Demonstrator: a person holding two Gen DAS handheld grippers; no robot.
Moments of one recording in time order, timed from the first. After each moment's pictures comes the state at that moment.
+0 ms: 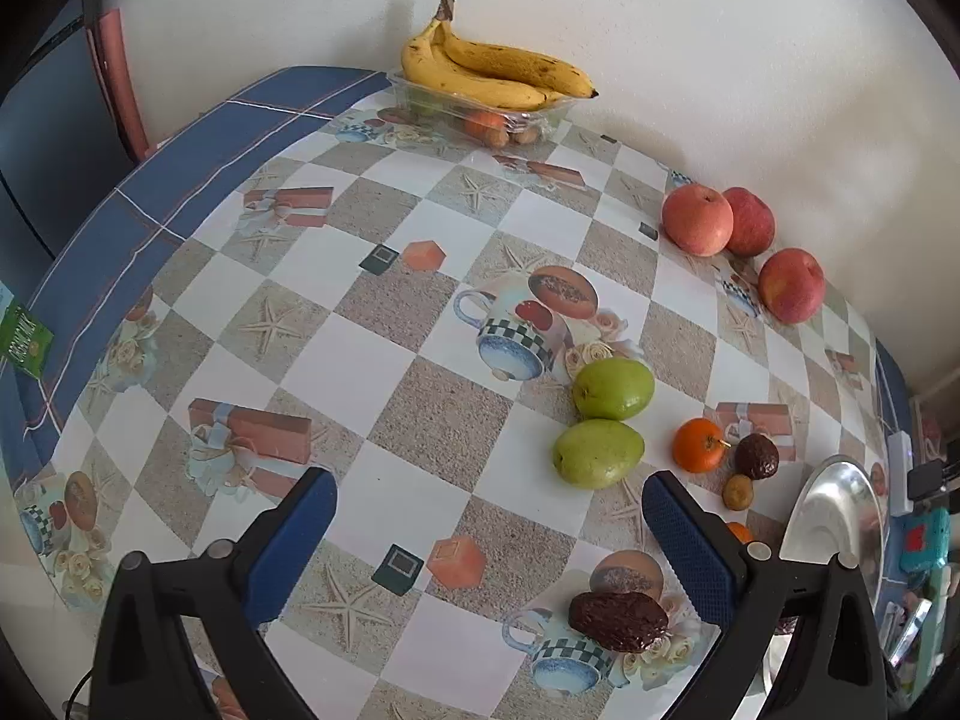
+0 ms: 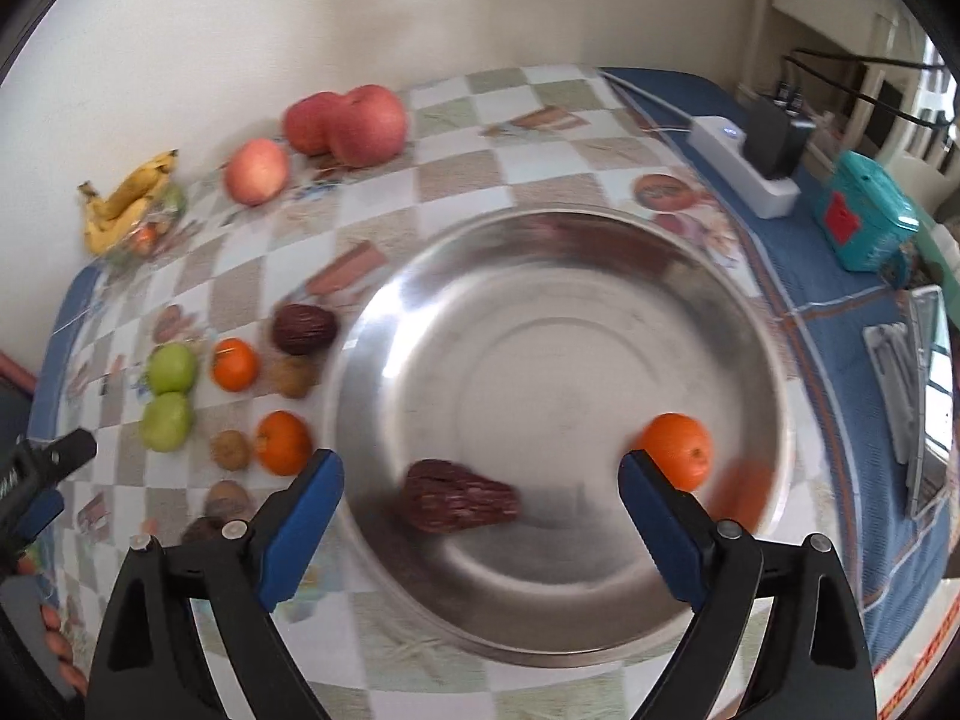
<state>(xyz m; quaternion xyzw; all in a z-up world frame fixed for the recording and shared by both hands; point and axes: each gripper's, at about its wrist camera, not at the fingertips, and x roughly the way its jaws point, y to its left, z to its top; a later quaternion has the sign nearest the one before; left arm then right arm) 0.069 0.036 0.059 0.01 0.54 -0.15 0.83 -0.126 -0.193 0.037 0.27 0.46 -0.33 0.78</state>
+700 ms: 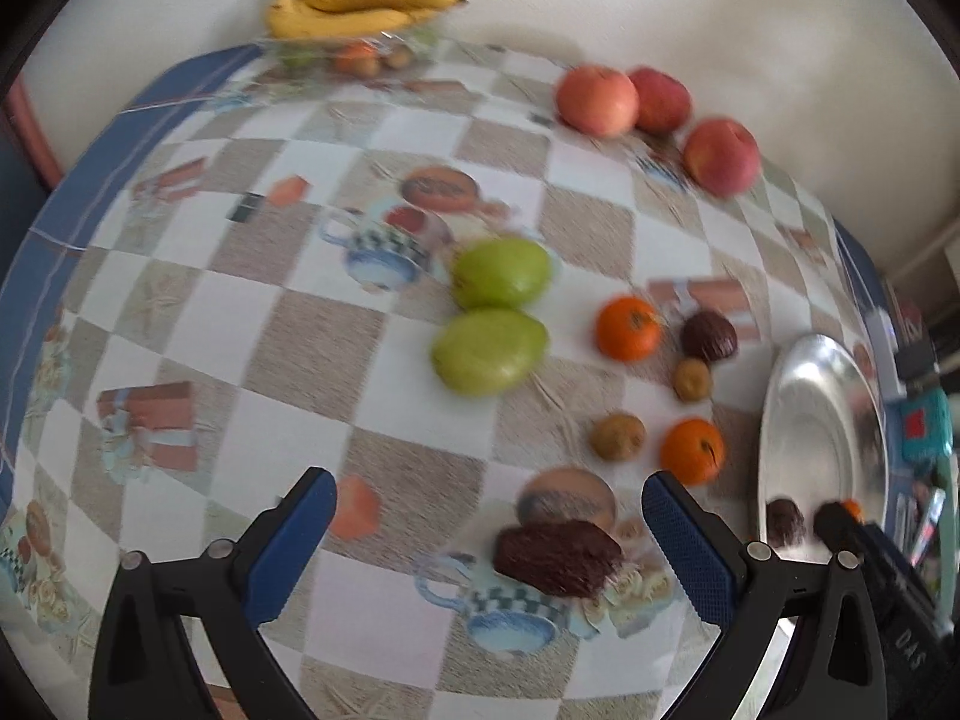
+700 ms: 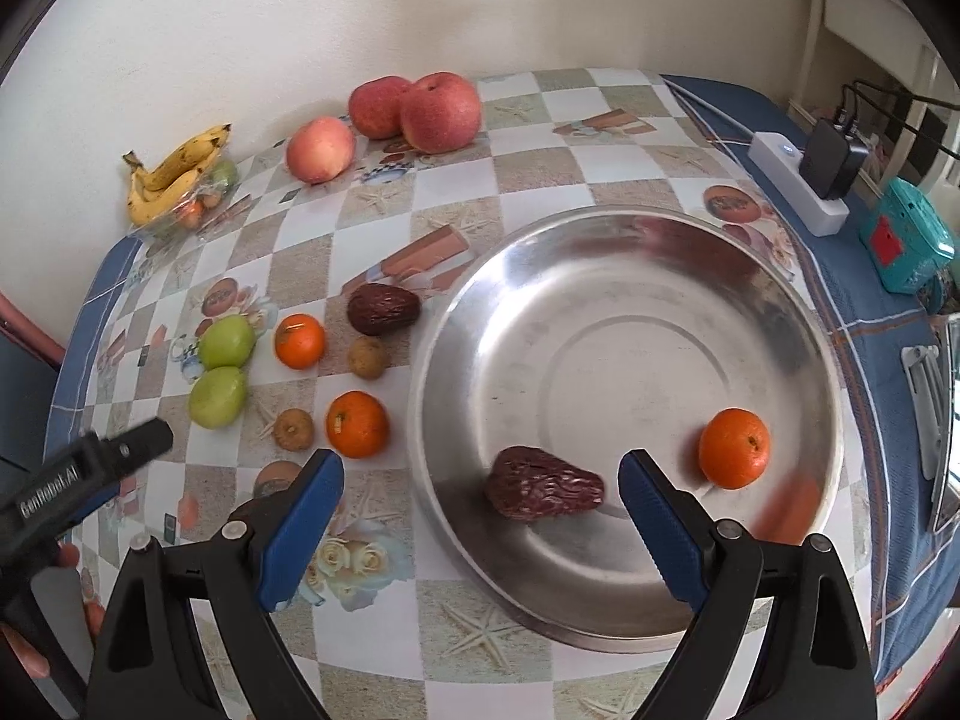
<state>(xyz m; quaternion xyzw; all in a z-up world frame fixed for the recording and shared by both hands) 0.034 -0.016 0.025 0.08 0.58 -0.24 0.77 -0.110 -0.174 0.039 0.27 0.47 -0.29 0.79</state>
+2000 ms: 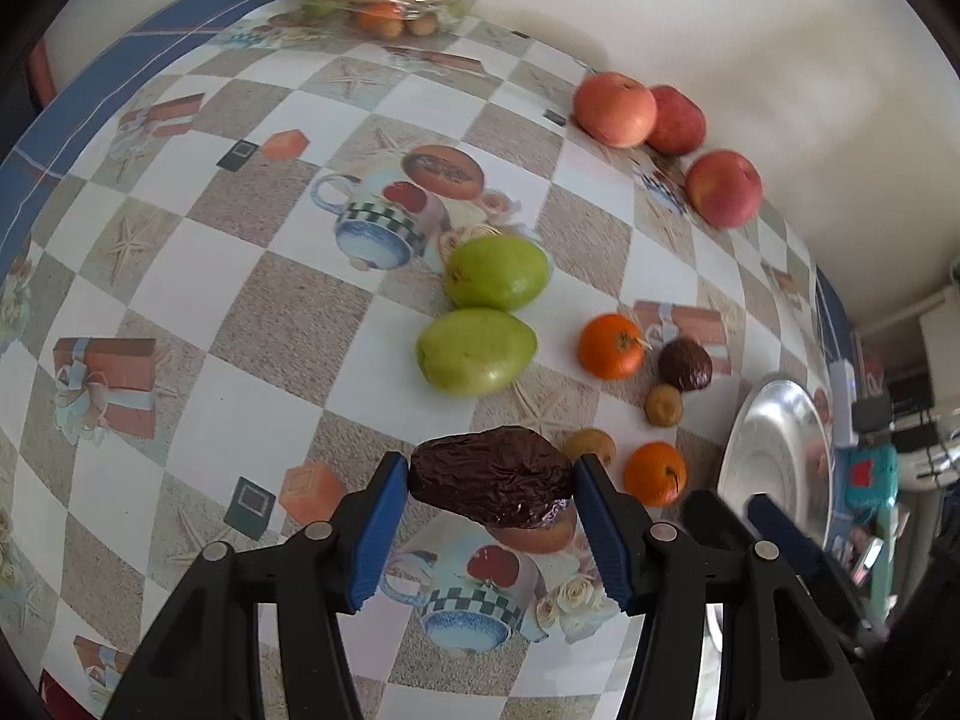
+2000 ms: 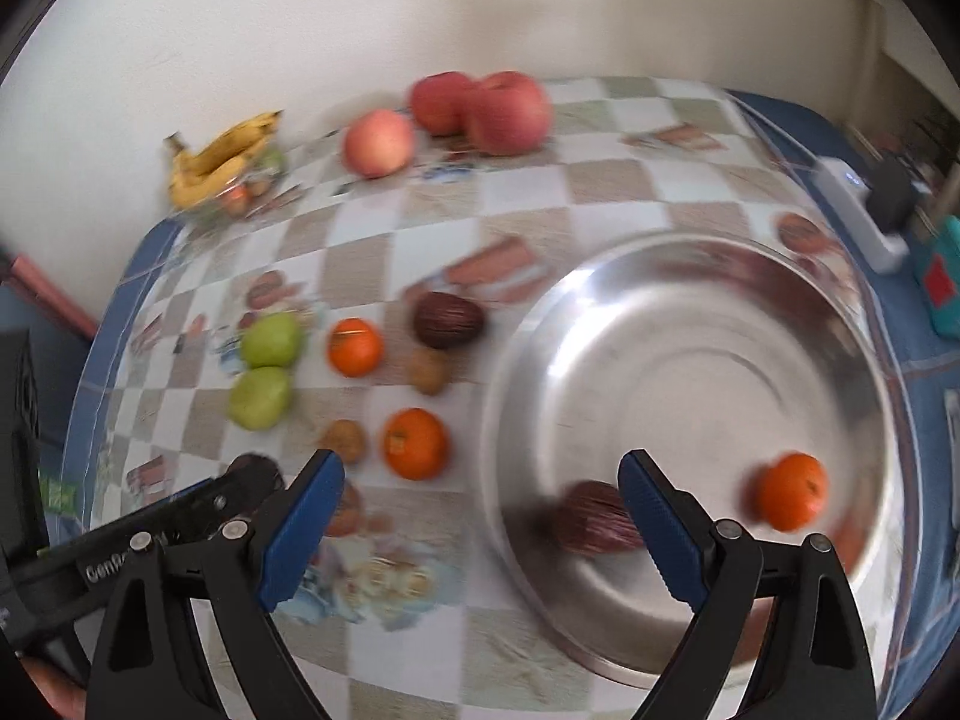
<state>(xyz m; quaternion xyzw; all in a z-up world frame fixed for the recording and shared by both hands) 0.058 0.001 0.025 -0.02 0.62 -0.24 0.75 -0.076 -0.163 0.039 0.25 0.47 -0.23 0.82</state>
